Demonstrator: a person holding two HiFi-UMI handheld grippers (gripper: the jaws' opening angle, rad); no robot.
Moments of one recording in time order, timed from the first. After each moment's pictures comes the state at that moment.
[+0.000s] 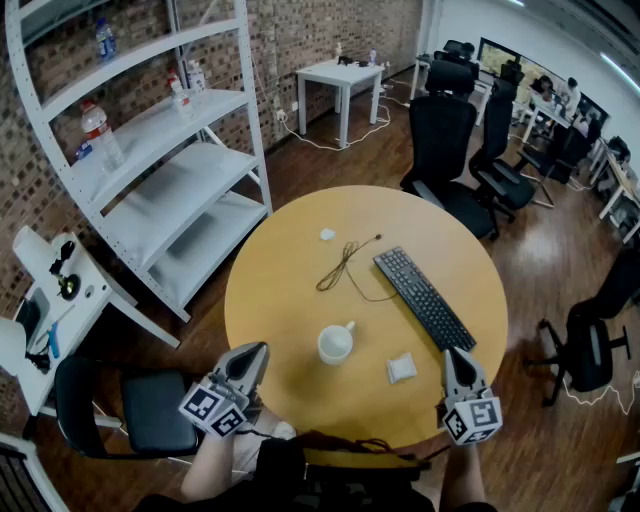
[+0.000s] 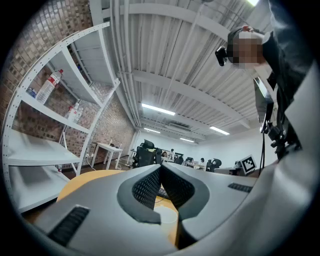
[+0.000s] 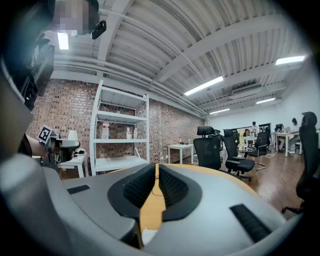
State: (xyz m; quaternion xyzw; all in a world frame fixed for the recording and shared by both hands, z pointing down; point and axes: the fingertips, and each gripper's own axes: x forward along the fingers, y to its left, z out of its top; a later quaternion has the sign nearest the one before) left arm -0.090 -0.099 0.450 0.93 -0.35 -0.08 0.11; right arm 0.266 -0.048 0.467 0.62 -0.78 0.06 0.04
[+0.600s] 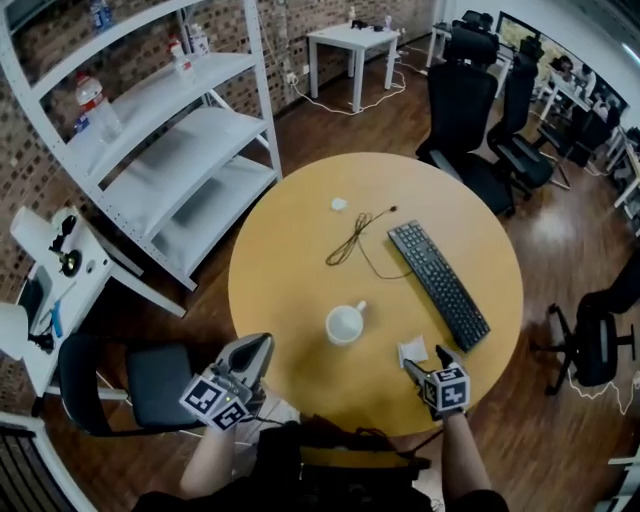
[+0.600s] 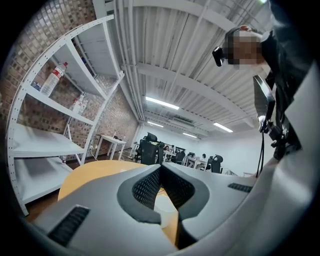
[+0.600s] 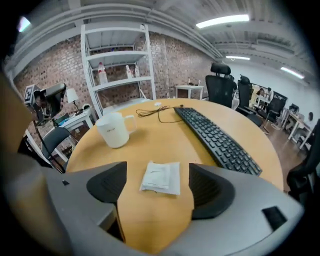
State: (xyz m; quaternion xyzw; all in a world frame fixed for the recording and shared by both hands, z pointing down) left arm -0.091 -0.103 0.472 0.92 -0.36 -0.05 0.14; right arm 0.246 -0.073 0.664 0.54 -0.74 0.27 0.31
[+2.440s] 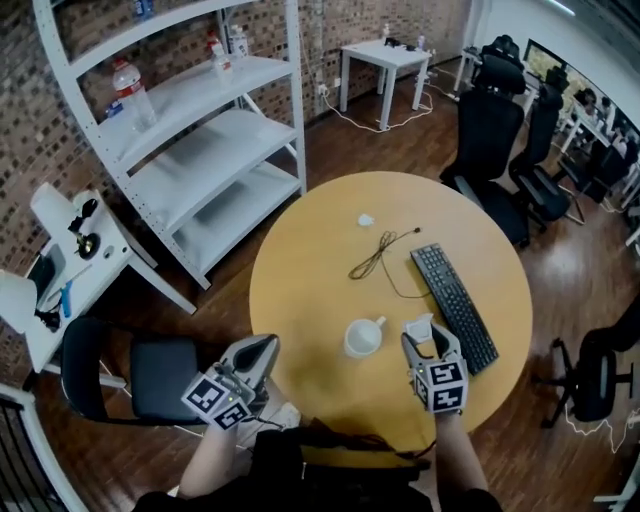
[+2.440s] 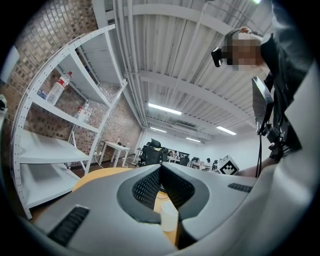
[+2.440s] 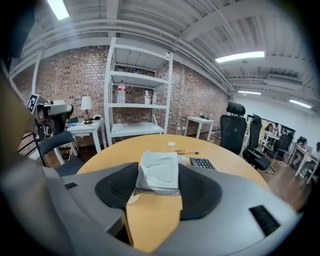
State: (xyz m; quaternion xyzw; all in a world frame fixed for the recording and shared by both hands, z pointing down) left arm -0.113 -0.102 0.454 0.91 -0.39 -0.08 0.12; right arm 0.162 -0.152 0.531 0.53 -0.80 0.12 0.24
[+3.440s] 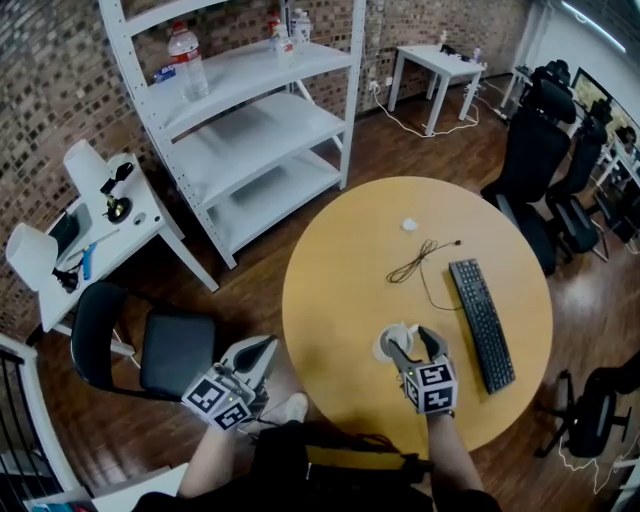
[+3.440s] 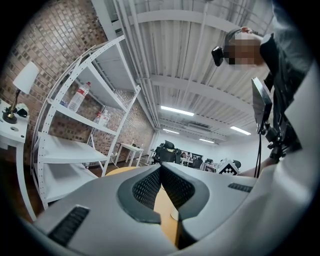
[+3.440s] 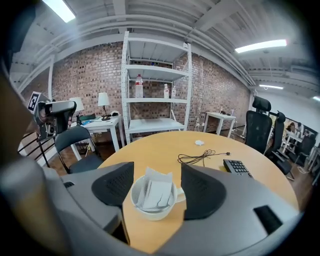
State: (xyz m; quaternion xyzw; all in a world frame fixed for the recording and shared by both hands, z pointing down) left arm -0.193 -0.079 0.469 0.87 -0.46 -0.08 0.13; right arm 0.057 -0.165 0.566 0.44 -0.84 0.12 0.28
